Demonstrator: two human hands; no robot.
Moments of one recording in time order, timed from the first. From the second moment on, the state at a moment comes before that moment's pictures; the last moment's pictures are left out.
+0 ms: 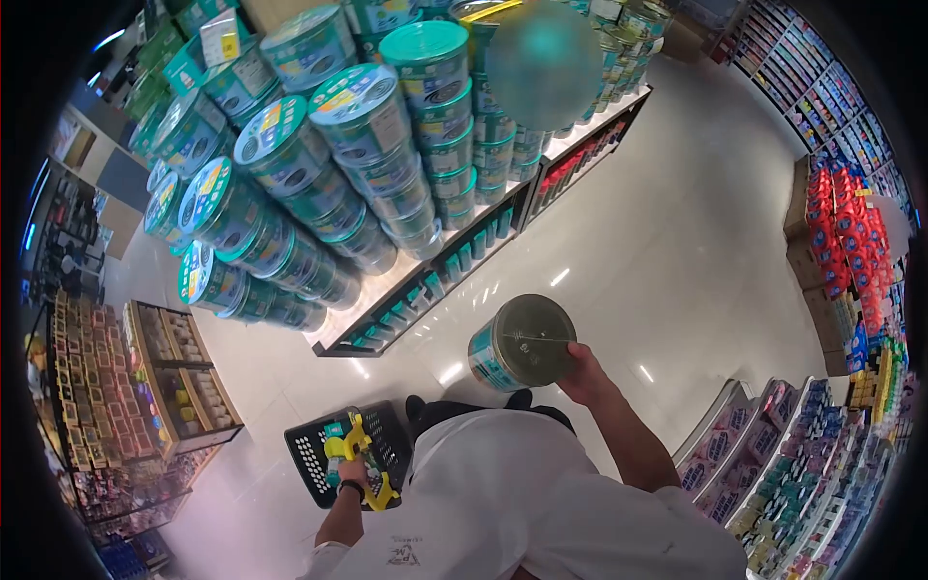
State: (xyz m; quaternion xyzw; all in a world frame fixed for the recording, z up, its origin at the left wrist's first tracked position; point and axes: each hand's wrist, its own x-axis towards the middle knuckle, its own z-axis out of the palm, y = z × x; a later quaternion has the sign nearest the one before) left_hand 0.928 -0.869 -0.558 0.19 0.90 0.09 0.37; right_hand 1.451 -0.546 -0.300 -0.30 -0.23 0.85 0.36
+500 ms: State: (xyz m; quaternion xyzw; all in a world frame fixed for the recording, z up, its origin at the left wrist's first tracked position) left_hand 1.082 -0.709 -0.545 -0.05 0.84 0.37 0.40; right_hand 1.618 -0.355 -0.299 -0.33 -0.24 0.83 0.39
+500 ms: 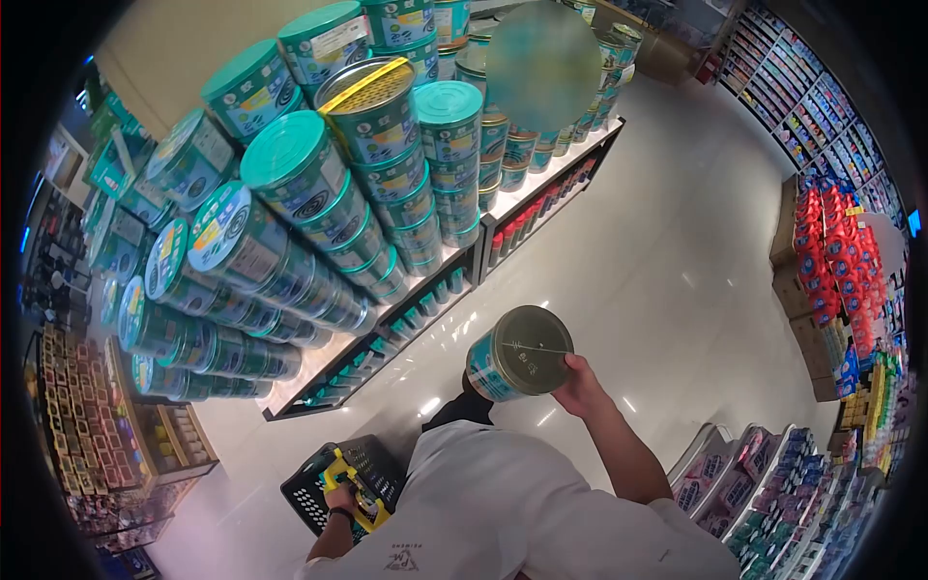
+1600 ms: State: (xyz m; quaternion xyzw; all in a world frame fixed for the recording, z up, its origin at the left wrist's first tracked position) left_hand 1.561 -0.398 -0.508 -0.01 0.95 0.09 0.28; right_hand 1.810 0.261 -0.123 -0.35 -0.45 0.78 0.25
